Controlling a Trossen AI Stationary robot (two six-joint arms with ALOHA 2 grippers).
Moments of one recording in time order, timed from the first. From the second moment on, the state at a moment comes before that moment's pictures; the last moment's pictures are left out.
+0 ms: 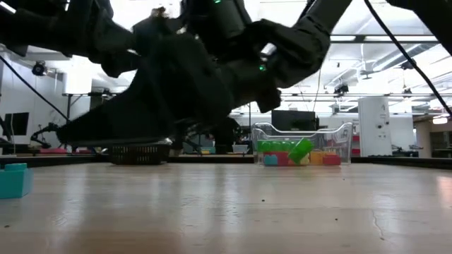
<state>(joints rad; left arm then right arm) -0.03 0.72 0.27 0.30 -0.22 -0.05 0.22 2.34 1.42 0.53 -0.28 -0.04</state>
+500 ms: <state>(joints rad) -0.03 0.72 0.27 0.31 -0.23 -0.05 0.22 2.49 1.67 0.33 -0.29 -0.03</state>
